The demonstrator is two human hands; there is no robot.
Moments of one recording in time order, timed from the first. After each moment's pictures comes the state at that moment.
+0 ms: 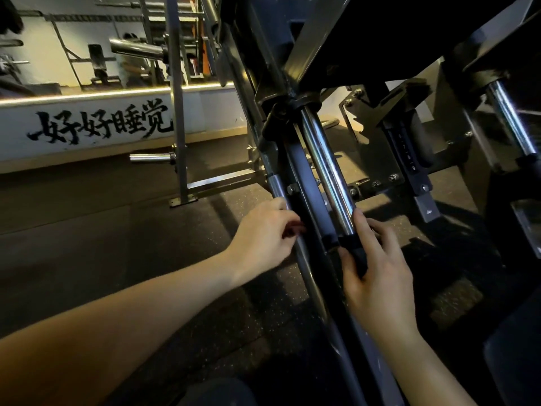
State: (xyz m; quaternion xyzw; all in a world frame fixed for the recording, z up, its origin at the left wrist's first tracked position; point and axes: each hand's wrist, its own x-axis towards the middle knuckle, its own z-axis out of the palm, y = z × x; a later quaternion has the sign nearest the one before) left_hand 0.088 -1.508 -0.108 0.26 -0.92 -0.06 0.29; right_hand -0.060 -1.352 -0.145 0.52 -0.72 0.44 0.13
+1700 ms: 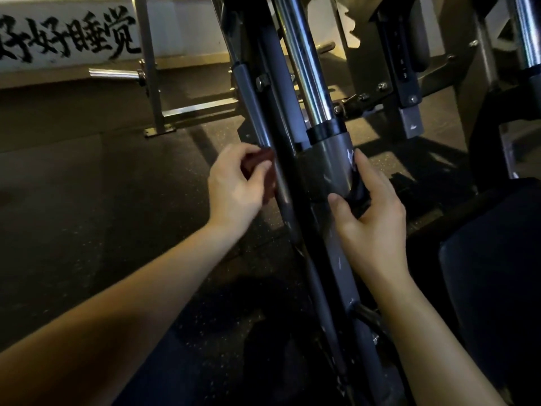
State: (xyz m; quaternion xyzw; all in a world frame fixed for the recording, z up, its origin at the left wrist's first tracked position) left_hand 0.076 -1.439 -0.190 0.38 -0.75 -0.22 0.49; right_hand -0.065 -1.293 -0.175 0.47 -0.71 0.52 -0.02
